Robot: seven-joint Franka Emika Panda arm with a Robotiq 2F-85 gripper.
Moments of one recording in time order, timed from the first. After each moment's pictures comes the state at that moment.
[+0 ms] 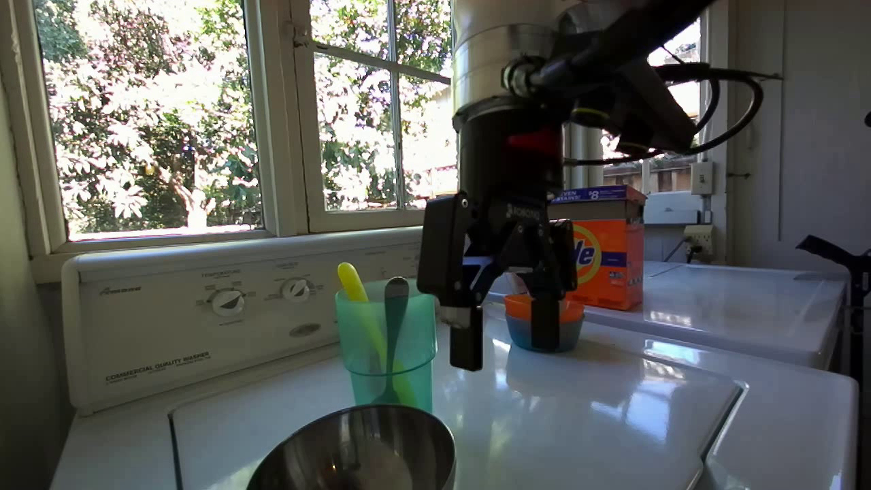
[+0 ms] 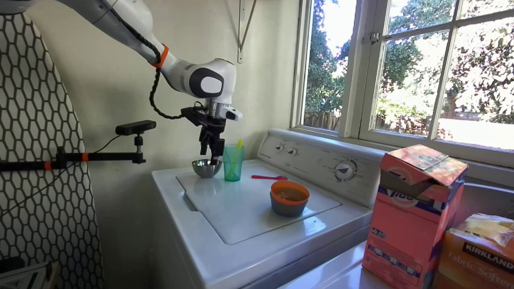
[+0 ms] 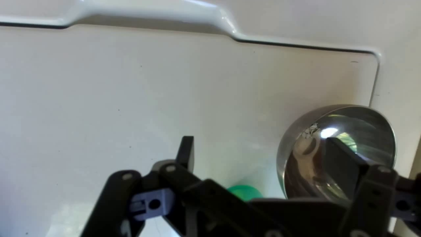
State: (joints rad) arm 0.18 0.09 0.18 -1.99 0.17 2.05 0.19
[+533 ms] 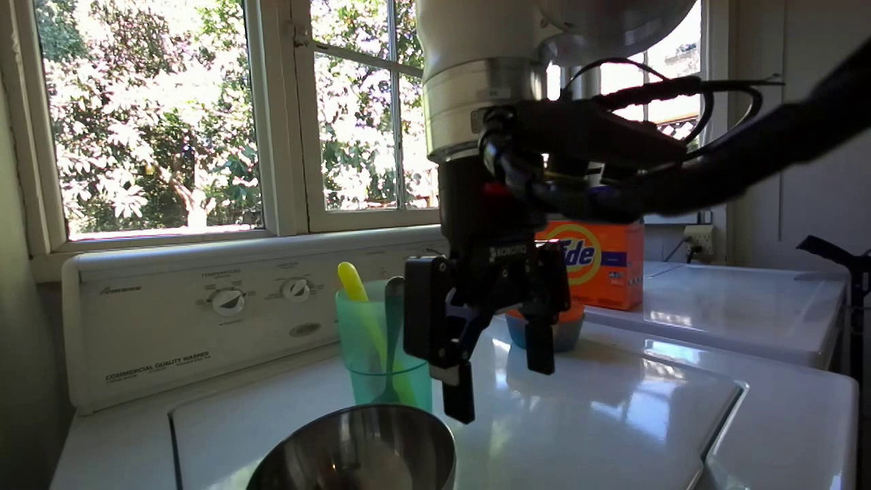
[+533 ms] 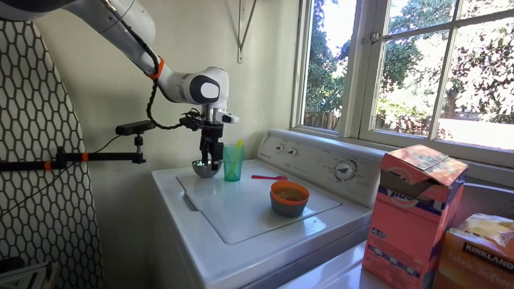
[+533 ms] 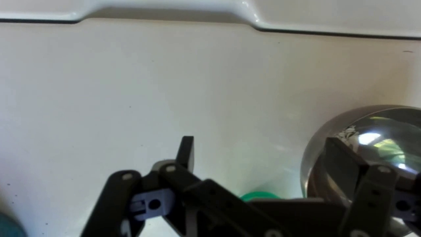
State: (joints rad) arm 0.23 0.14 0.19 -1.98 -0.02 2.09 0.37
